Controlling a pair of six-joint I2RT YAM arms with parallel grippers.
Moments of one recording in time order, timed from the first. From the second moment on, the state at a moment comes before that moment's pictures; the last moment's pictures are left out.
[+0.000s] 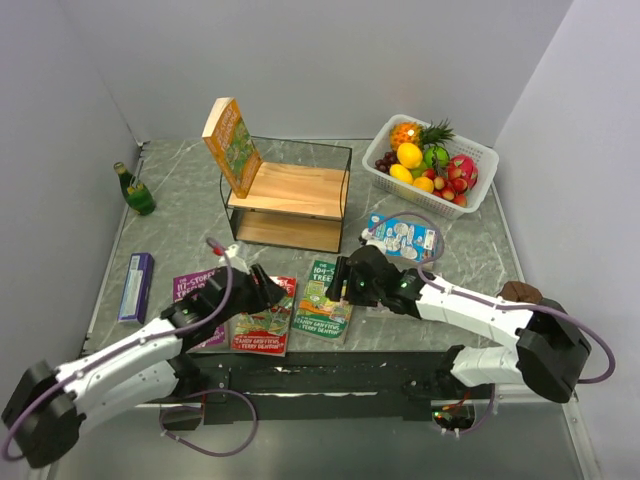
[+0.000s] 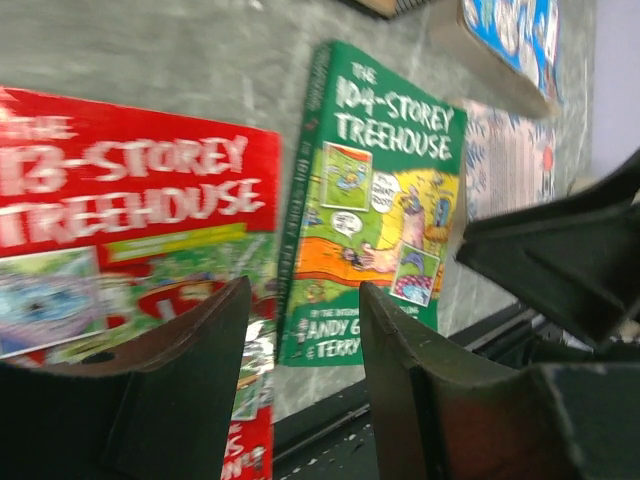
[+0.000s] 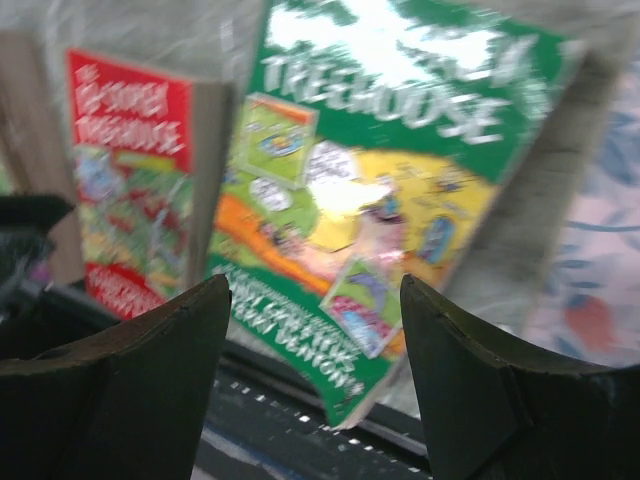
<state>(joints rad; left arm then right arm) -0.74 0.79 0.36 -0.11 -0.09 -0.93 0.88 1.23 0.70 -0.30 0.10 0.91</state>
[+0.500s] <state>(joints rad) -0.89 1.30 0.49 0.12 -0.11 -0.93 0.83 1.41 0.68 -0.33 0.13 0.94</state>
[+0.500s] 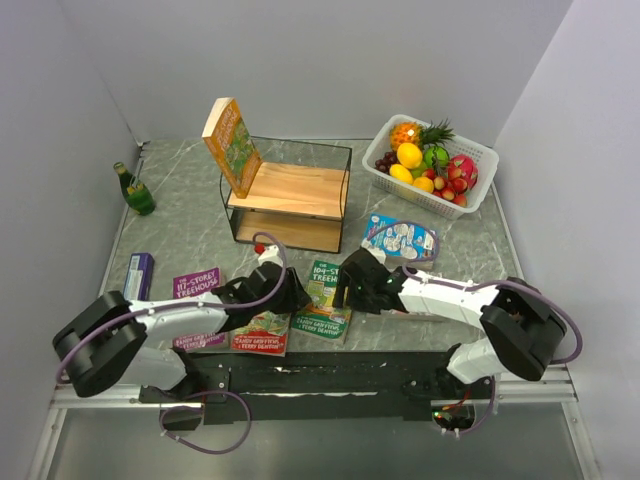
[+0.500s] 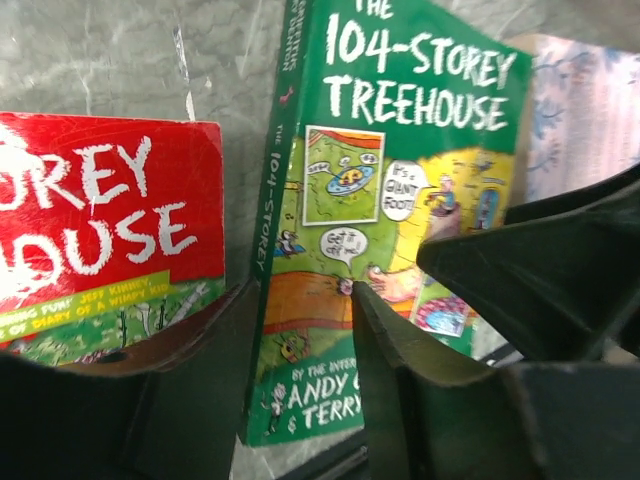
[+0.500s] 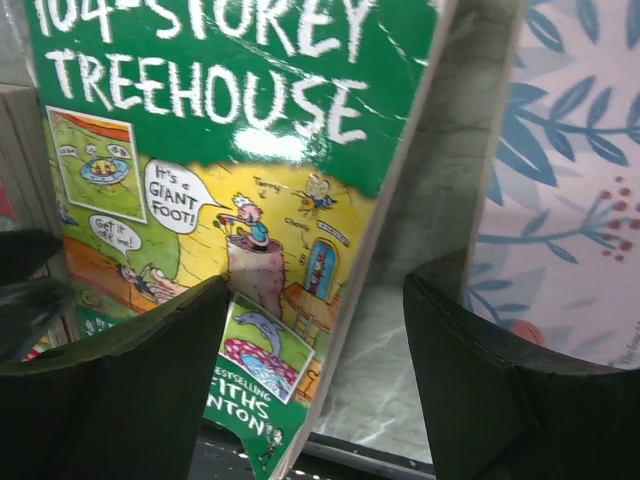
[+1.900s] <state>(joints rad) -0.94 0.53 0.82 -0.31 -0.26 -0.80 0.93 0.83 0.93 -0.62 -0.19 0.59</state>
